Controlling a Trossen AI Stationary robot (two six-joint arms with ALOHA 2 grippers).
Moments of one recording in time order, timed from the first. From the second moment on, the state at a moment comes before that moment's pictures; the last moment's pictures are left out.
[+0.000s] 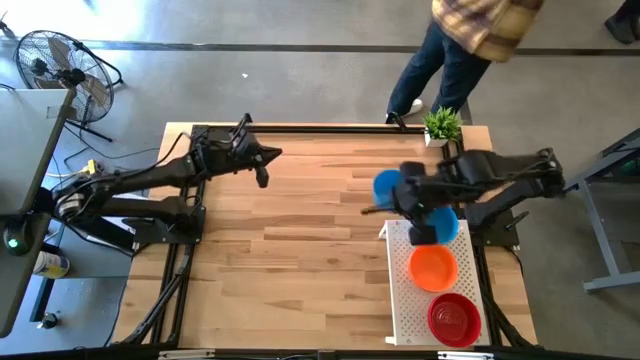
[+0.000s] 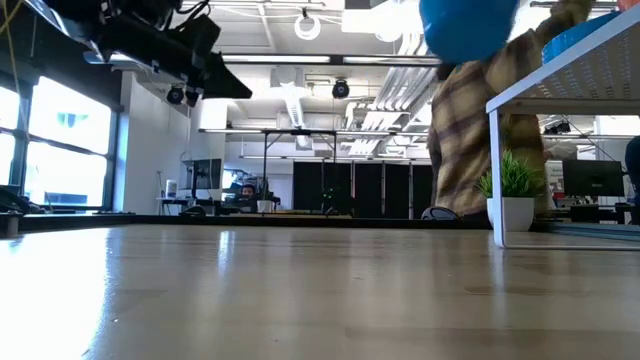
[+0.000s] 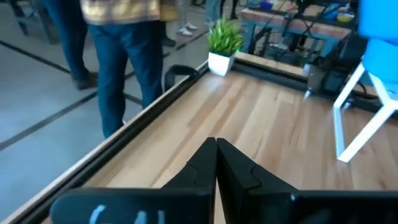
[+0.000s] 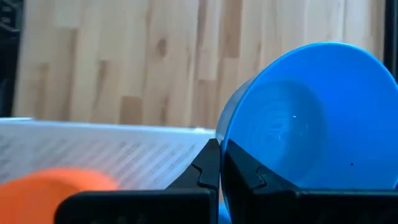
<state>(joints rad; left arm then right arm) 0.46 0.96 0.60 0.14 0.02 -0.08 0.20 1.42 1.70 -1.44 0.12 0.11</state>
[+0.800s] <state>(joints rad) 0.46 0.93 0.55 0.18 0.01 -0.06 0.59 1.33 1.74 -1.57 0.16 0.58</state>
